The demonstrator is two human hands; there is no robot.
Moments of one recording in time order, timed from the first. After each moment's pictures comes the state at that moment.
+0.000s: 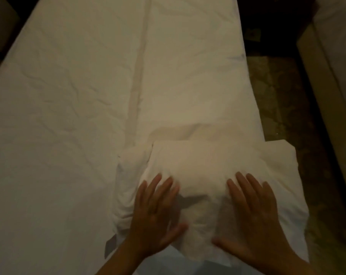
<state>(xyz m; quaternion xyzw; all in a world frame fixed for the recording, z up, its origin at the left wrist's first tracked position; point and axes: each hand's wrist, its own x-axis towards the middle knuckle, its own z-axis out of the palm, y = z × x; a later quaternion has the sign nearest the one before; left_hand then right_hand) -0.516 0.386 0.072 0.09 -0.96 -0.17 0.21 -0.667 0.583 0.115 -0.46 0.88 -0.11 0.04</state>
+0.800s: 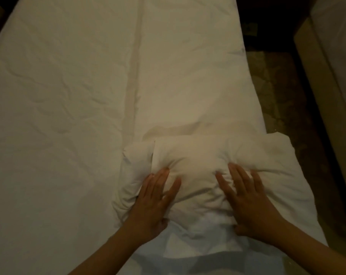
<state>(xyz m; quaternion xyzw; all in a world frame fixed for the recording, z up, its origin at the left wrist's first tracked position) -0.532 0.345 0.036 0.03 -0.99 -0.10 0.02 -0.705 0.565 0.074 -0.52 0.84 0.09 0.12</state>
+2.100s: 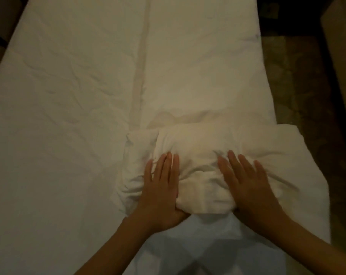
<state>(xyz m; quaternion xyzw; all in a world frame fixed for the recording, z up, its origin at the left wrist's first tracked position) -0.556 0.370 0.081 0.13 -0.99 -0.11 0.00 -0.704 0.548 0.093 -0.52 0.85 -0.05 0.03</state>
